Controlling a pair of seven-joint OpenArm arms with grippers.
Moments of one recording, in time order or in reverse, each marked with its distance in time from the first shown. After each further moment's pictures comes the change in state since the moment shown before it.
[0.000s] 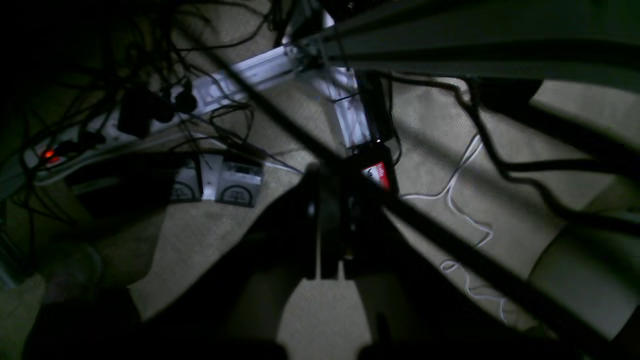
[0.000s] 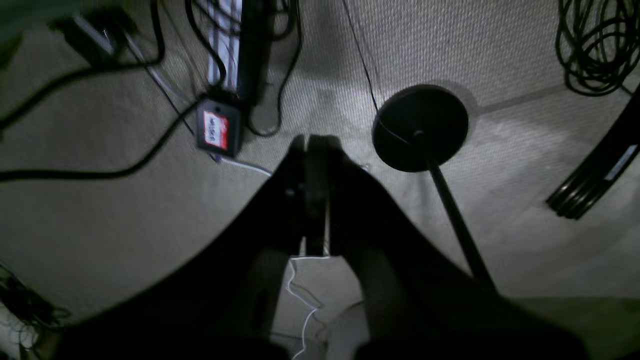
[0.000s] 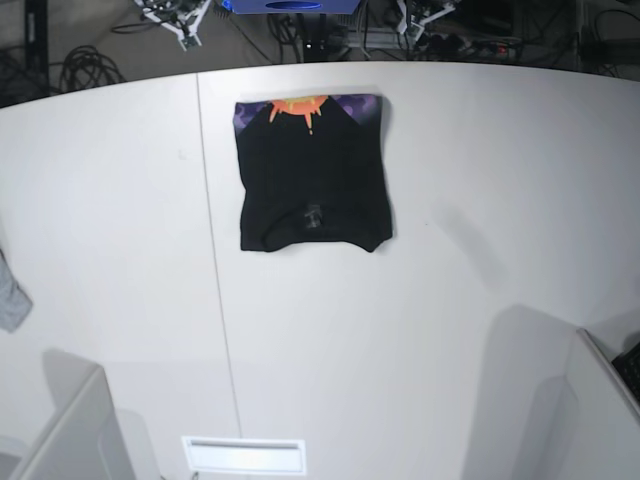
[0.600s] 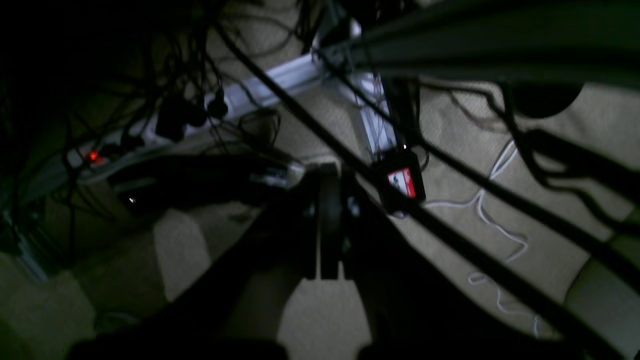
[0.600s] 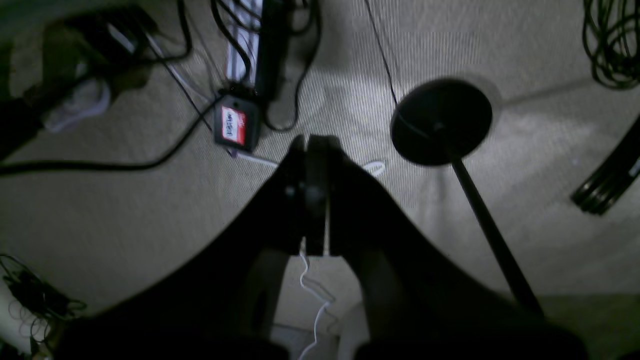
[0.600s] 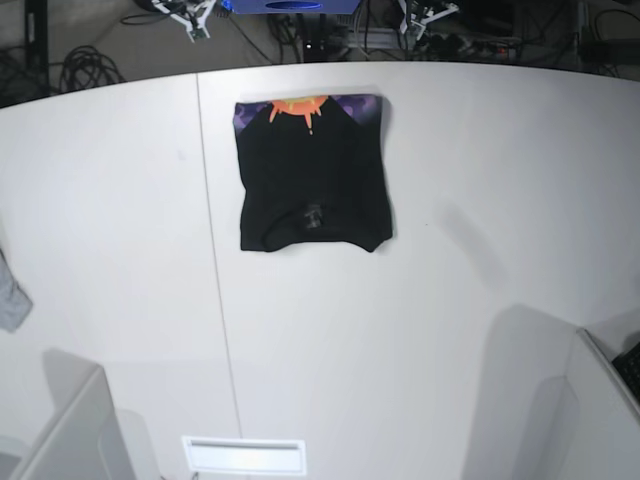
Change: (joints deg) left arm 1.7 -0.3 0.0 1.3 0.2 5.6 -0.6; right arm -1.4 -1.7 0.0 0.0 0.4 -0.5 -0.3
